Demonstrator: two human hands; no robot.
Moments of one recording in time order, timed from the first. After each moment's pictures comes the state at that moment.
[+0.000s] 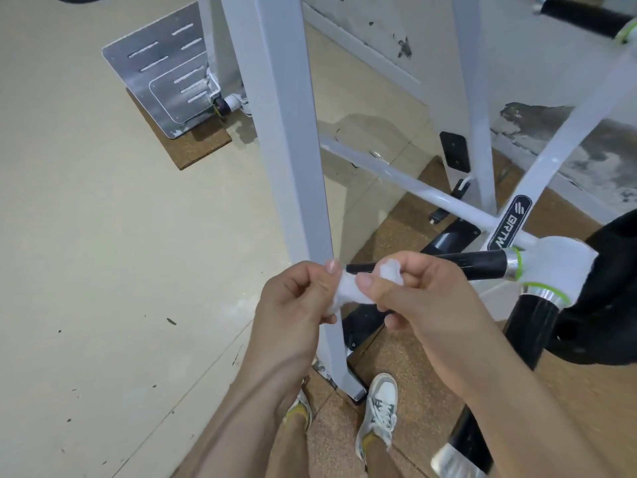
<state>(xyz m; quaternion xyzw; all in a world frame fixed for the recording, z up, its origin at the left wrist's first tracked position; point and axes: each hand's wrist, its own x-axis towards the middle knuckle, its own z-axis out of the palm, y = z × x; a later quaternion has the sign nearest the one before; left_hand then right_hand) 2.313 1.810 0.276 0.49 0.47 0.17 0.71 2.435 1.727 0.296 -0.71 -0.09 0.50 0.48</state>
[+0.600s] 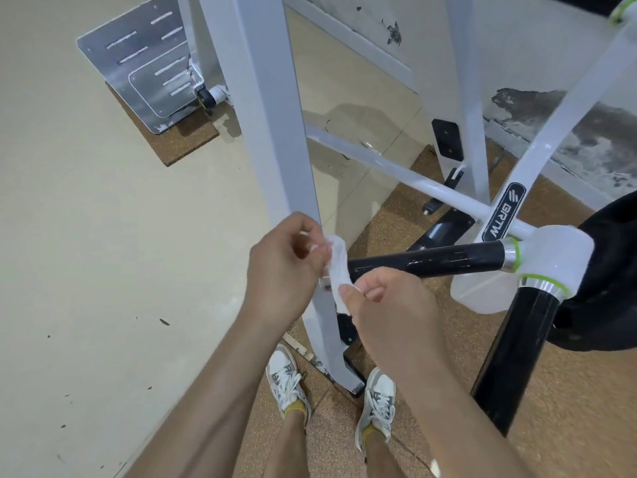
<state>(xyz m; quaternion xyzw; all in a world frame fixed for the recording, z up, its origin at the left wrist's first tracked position) 2.338 1.847 0.236 0.70 0.47 0.12 0.53 2.408 1.738 0.271 -0.89 -0.16 0.35 0.25</state>
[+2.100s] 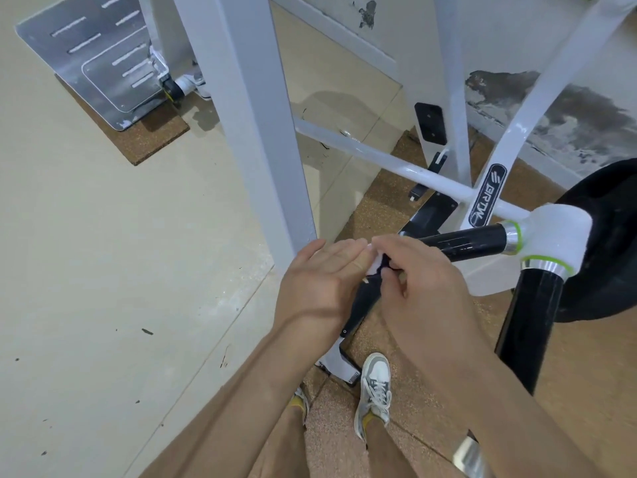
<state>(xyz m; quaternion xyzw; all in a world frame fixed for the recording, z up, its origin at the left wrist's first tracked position) 2.343 1.821 0.178 0.93 0.18 0.16 0.28 2.425 1.723 0.251 -0.89 -0.36 0.15 0.23</state>
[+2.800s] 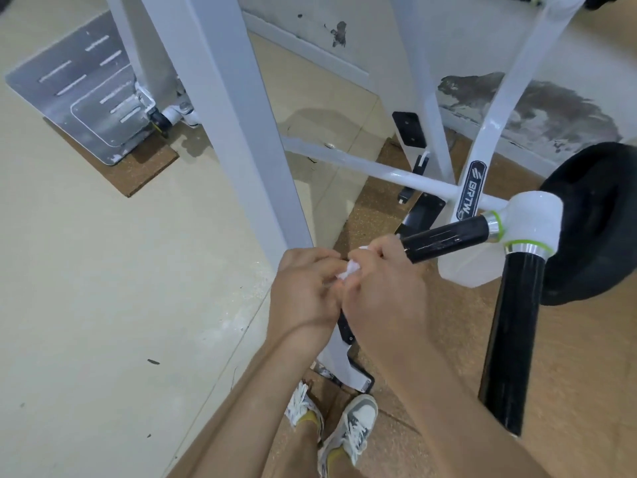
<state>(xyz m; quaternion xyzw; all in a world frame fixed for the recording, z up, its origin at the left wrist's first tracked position) 2.330 1.830 0.199 0.83 0.31 0.12 0.45 2.394 1.753 0.248 -0.93 -0.32 0.09 0.13</state>
